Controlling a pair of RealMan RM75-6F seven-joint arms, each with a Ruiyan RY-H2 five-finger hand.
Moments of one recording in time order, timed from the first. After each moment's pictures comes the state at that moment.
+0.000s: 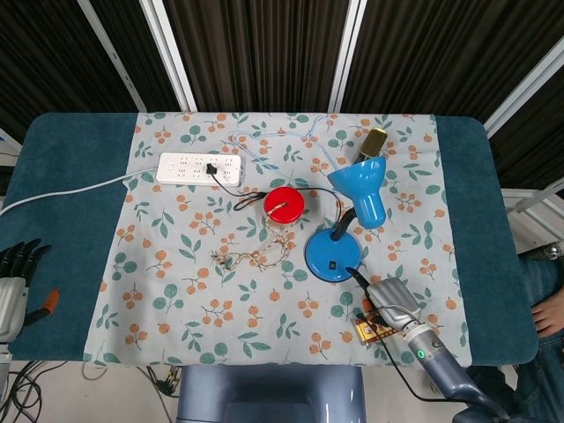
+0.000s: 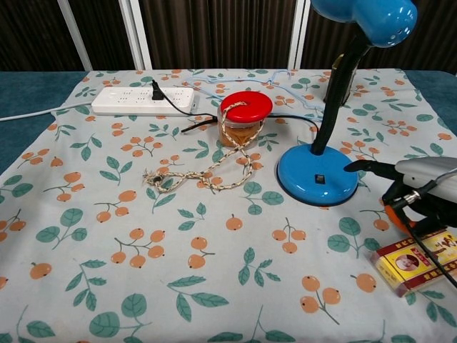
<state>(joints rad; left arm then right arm) -0.09 -1.14 -0.06 -1.67 1.43 1.47 0.12 0.42 -1.41 0.08 -1.61 -1.39 0.95 -0.23</state>
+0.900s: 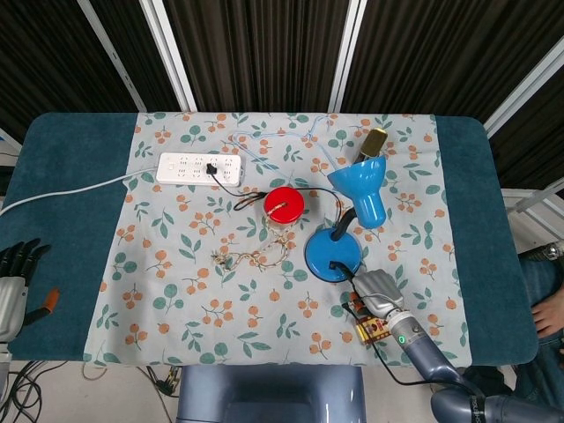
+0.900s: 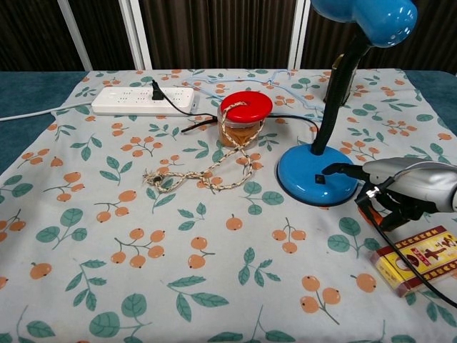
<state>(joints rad) -0.09 -1.13 -0.06 -1.67 1.42 1.47 0.11 0.52 -1.47 0.11 -1.58 -1.21 0.87 -0.35</state>
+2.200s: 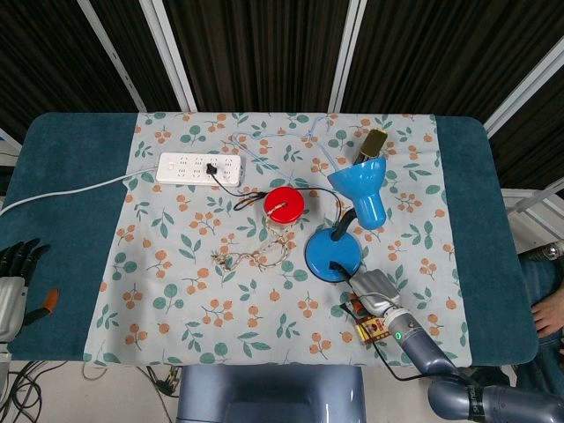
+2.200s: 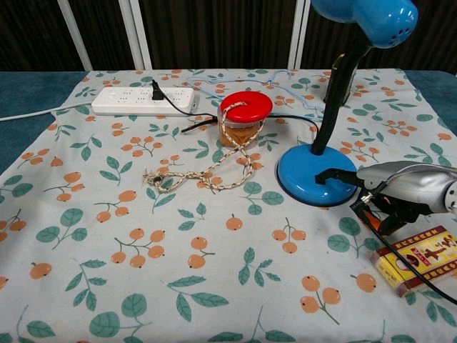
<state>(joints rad) -0.09 -1.13 -0.06 -1.67 1.42 1.47 0.11 0.61 -1.44 0.07 -1.61 -1.01 0.82 -0.48</state>
